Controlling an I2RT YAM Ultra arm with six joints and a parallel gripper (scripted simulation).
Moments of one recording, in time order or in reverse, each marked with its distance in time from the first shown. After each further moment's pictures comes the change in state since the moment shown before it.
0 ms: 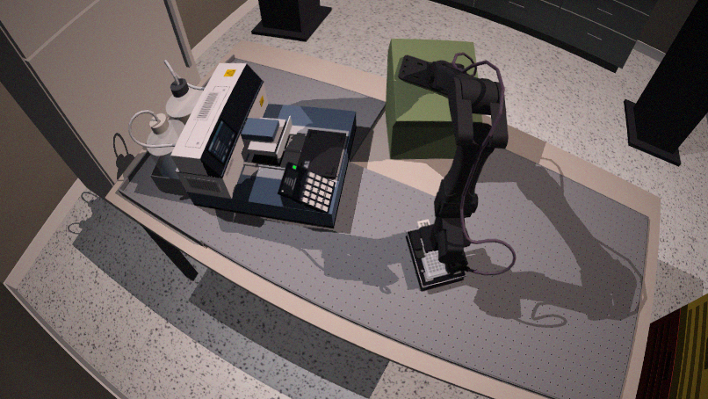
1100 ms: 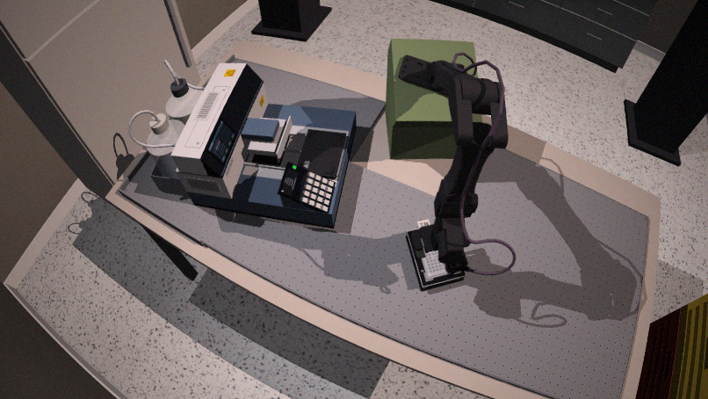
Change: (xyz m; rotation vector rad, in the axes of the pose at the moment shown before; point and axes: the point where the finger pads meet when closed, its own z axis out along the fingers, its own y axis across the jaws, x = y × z) arm 0.000 0.000 0.000 0.000 0.000 0.000
